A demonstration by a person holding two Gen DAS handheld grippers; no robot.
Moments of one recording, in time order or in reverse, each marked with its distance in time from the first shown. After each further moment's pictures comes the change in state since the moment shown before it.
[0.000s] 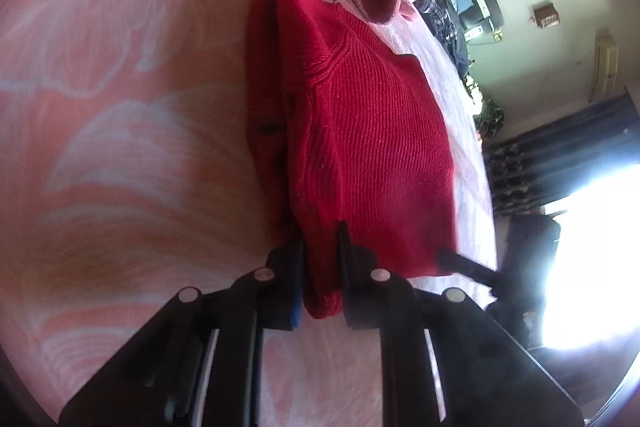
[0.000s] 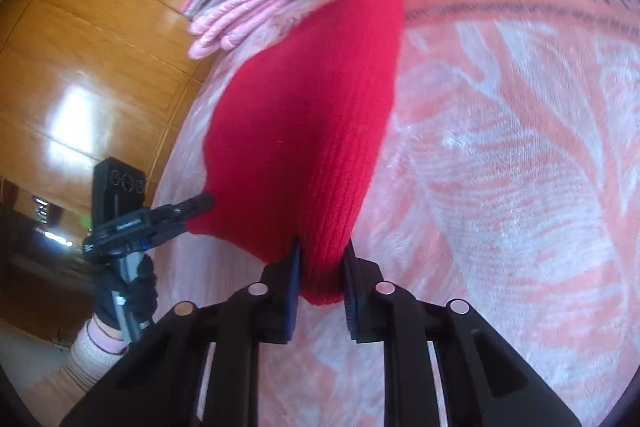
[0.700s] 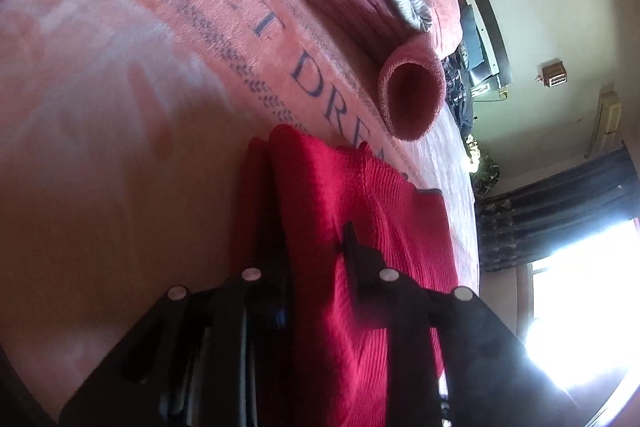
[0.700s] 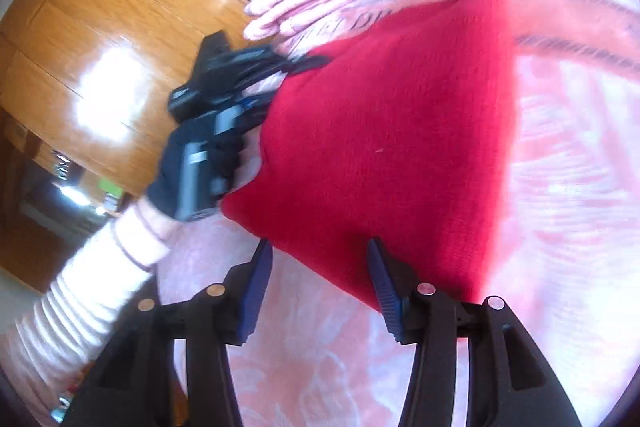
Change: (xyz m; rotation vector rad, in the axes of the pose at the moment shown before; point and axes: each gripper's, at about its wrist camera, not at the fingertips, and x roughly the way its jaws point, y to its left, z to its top) left arm 0.037 0.023 0.138 -0.135 -0.113 -0.068; right arm 0.023 0.040 0.005 -0.159 -0.010 0.067
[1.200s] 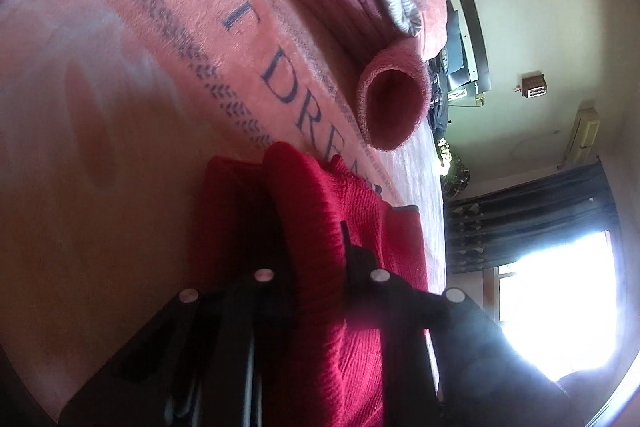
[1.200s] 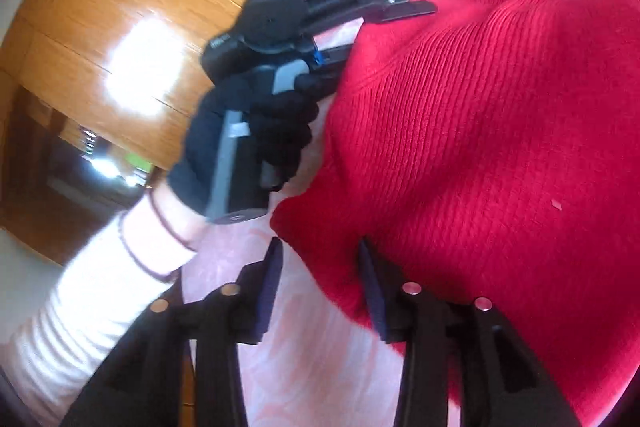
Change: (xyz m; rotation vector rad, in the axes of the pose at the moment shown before) left arm 0.028 0.005 0.021 -0.042 -0.004 -0.141; right arm 0.077 0.044 0.028 -0.063 0.108 0.175
